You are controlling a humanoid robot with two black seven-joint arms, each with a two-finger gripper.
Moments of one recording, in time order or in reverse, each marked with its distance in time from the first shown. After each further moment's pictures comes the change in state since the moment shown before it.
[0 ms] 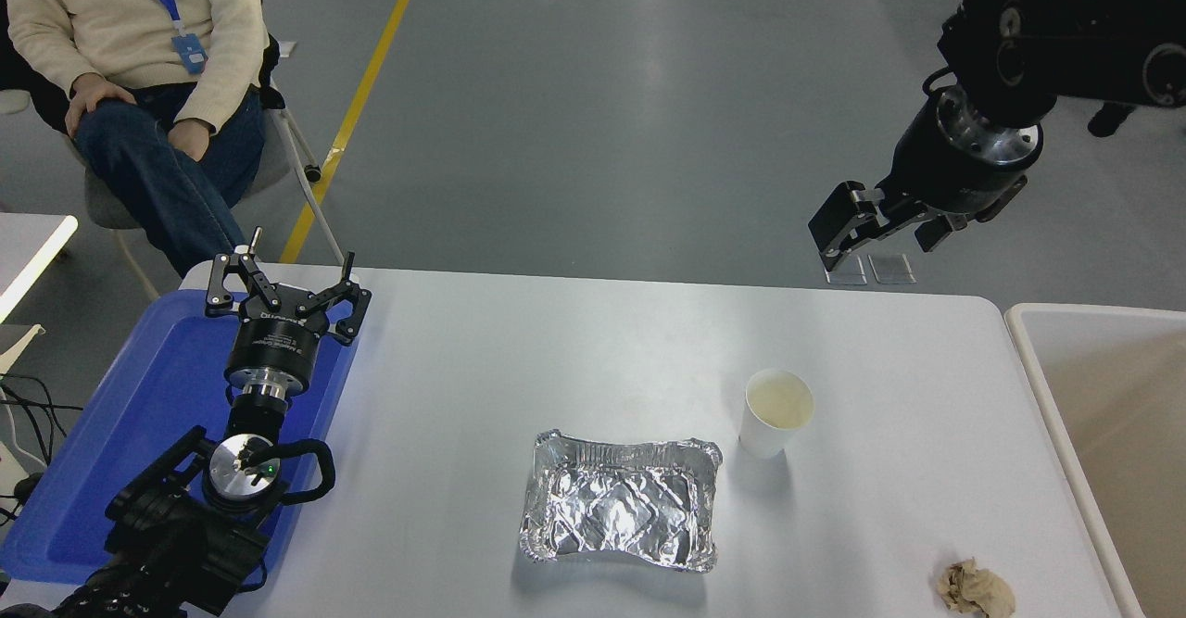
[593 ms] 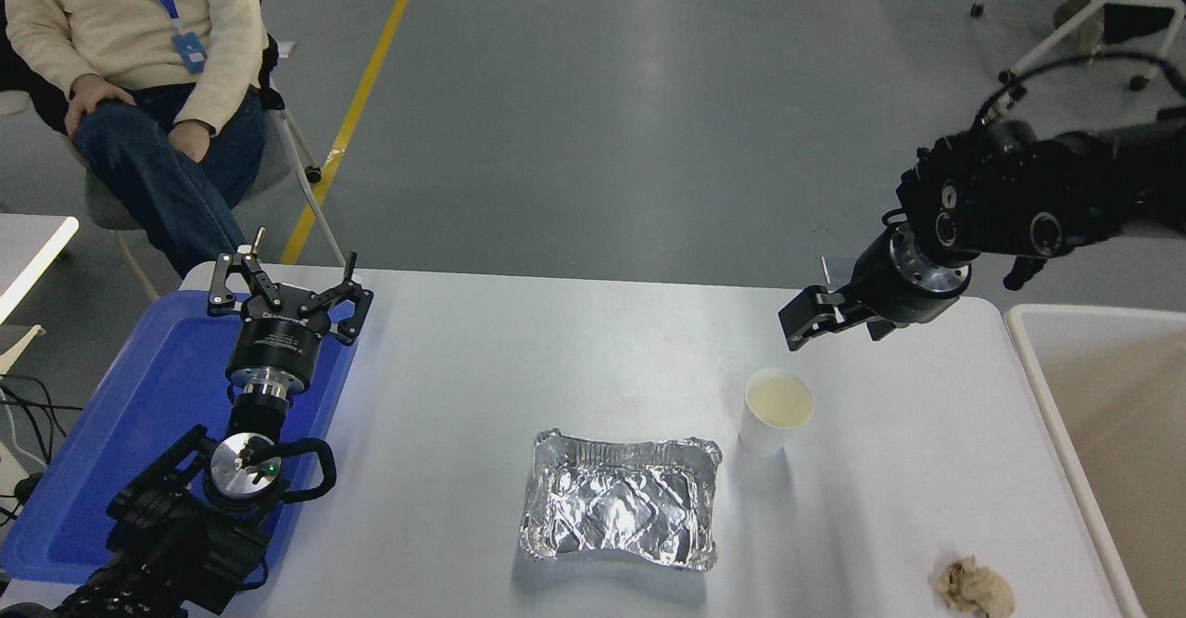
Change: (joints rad) left arm -0.002 -0.001 0.001 -0.002 0.002 -0.002 0.004; right arm -0.362 0.042 0.059 -0.134 0.005 -0.303 0.000
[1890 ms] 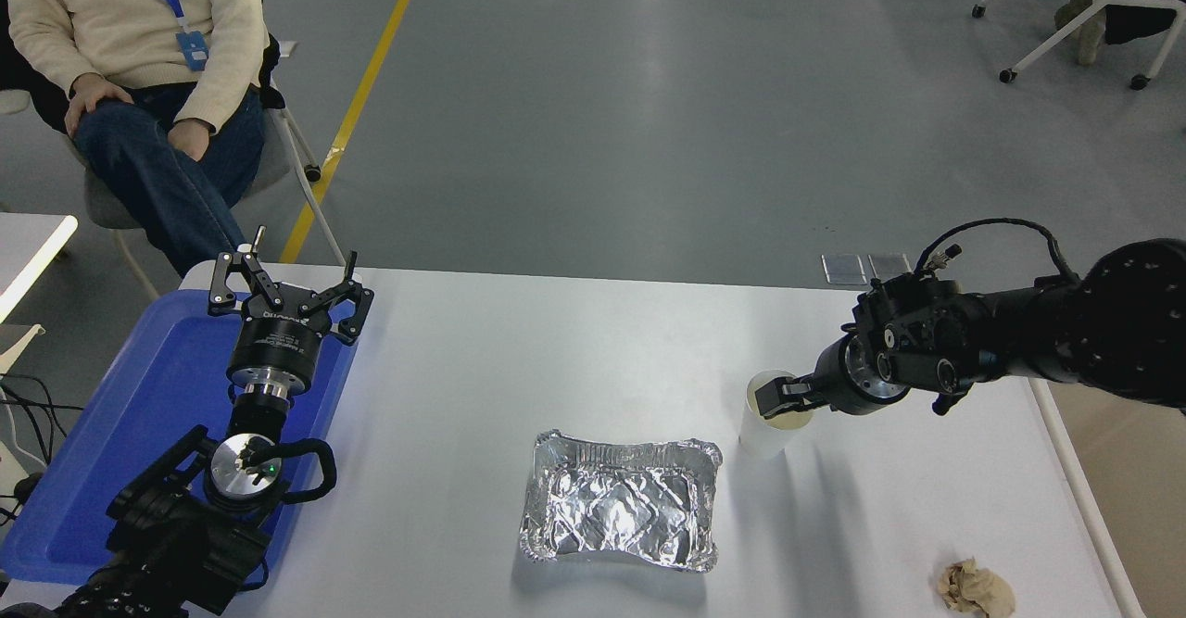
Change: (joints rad) left arm 0.000 0.000 0.000 0.000 0.000 0.000 0.001; right arm -0.325 0.083 0.022 -0.201 0.003 -0.159 -0.002
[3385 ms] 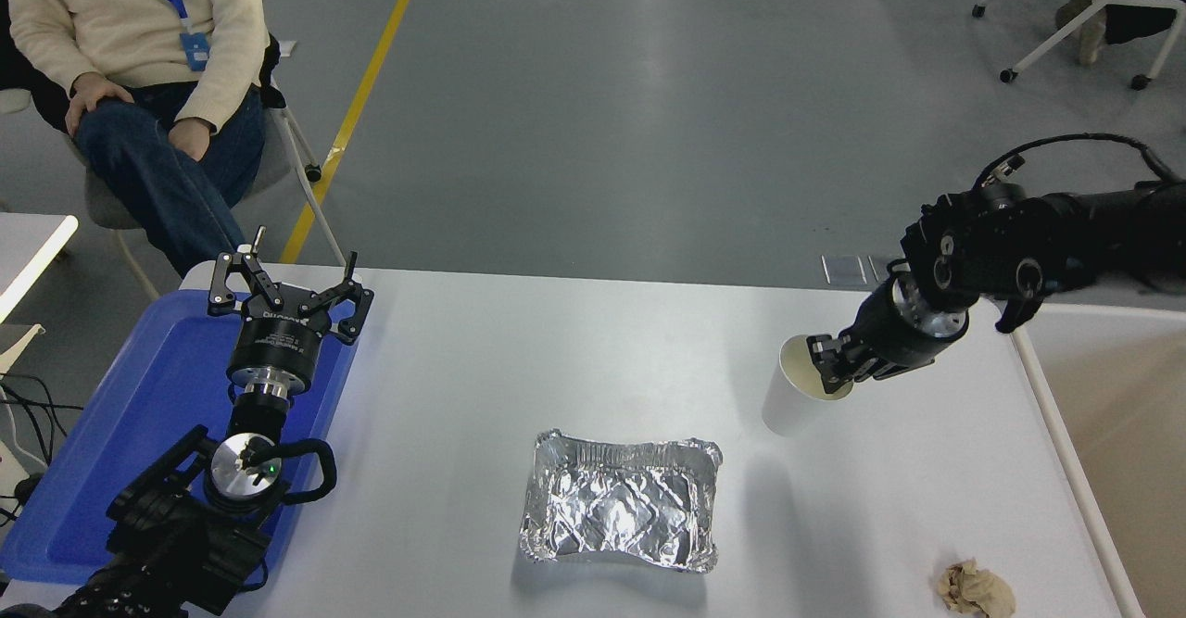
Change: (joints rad) left arm 0.000 0.000 0.000 0.000 0.000 0.000 0.000; right arm 0.406 -0.190 -0.015 0.245 0.027 0.349 0.003
